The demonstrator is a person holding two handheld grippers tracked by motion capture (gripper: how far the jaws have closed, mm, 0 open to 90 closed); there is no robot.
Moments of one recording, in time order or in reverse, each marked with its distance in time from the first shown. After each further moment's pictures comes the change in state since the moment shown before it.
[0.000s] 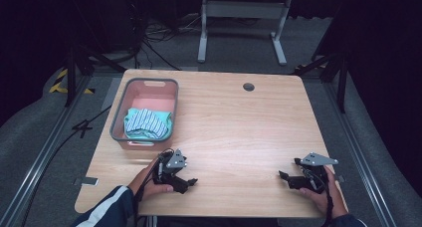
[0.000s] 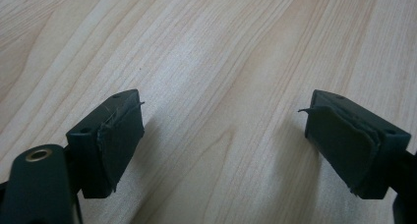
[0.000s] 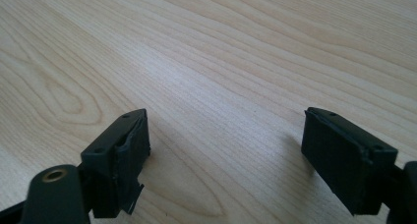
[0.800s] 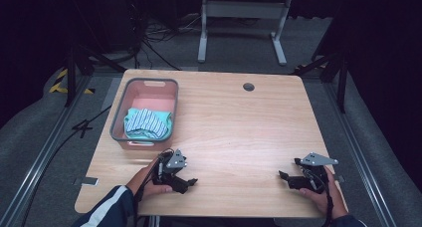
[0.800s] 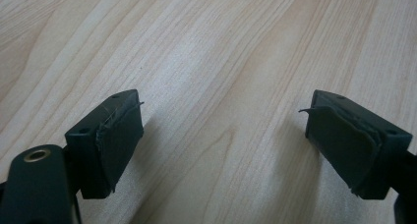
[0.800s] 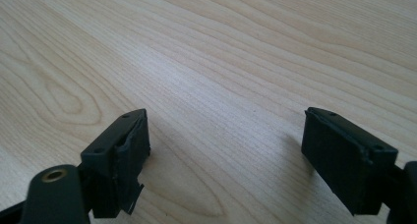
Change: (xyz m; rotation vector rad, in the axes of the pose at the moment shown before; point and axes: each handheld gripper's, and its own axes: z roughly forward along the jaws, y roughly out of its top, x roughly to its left) left arm 0.000 0.000 0.000 0.000 0.004 -0.003; right arm 0.000 0.000 0.000 0.001 -0.002 0.002
